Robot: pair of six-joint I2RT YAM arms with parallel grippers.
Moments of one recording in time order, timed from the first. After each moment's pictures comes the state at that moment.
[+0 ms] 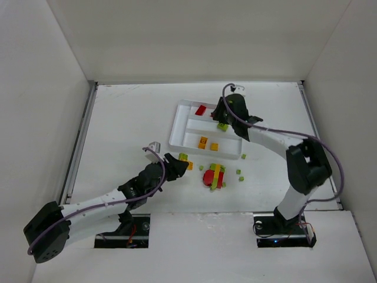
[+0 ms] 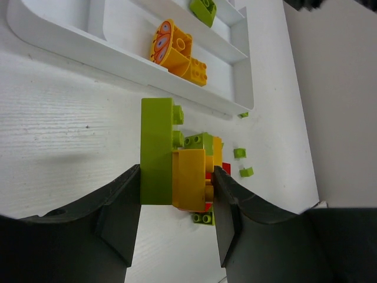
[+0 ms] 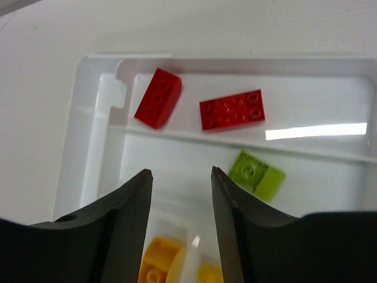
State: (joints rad) left arm -0.94 0.87 0.23 0.32 -0.38 -0.96; right arm 0.47 1.81 1.26 0.01 0.22 0.56
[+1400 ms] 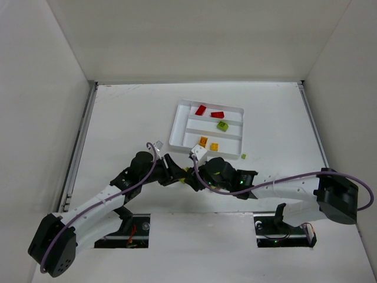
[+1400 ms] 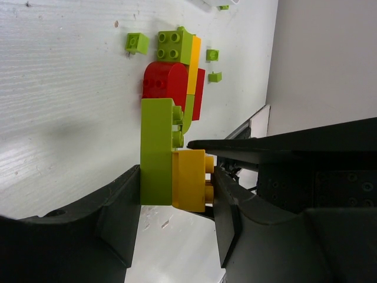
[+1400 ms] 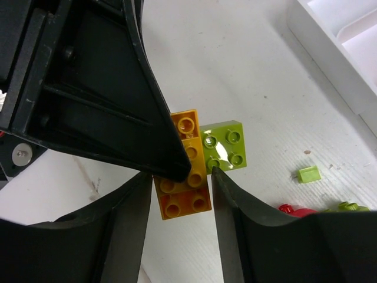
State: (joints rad) left arm -0.61 0.86 0.31 0.02 0.38 -1.07; right arm 1.16 1.34 0.68 0.19 0.13 0.28
